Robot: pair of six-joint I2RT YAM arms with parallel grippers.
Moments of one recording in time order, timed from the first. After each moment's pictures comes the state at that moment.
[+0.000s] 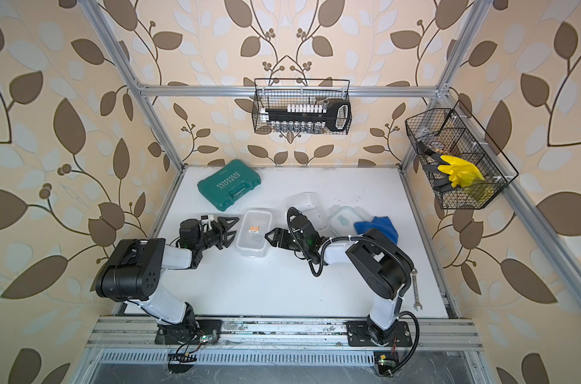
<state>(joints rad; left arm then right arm) 0.05 1.63 0.40 0.80 0.73 -1.32 0.71 1.82 0.81 0.49 -0.27 0.90</state>
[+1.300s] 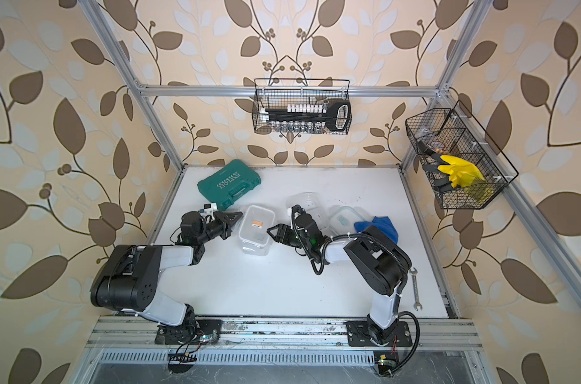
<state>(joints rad) -0.04 1.49 0.51 0.72 0.70 -1.33 0.67 1.83 0.79 0.59 -0.30 0.94</state>
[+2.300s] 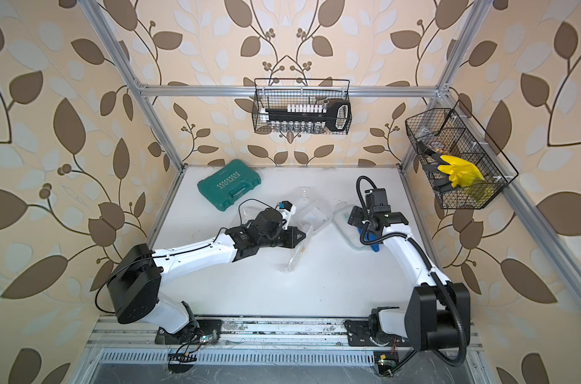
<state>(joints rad) -0.87 1.55 1.01 -0.08 0.14 -0.69 0.03 1.36 0.99 -0.66 0.09 0.45</state>
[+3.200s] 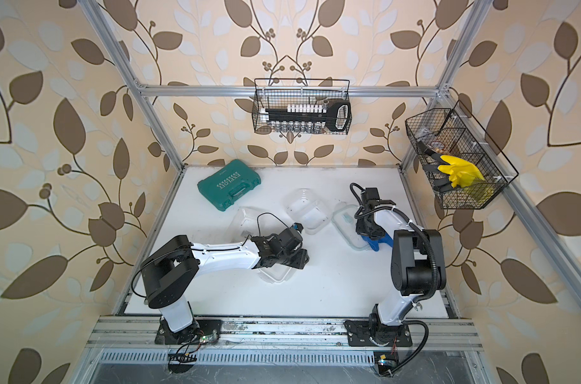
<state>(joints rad) -0.96 1.74 1.04 -0.22 0.03 -0.68 -0.01 1.70 1.10 -0.74 0.21 0.30</state>
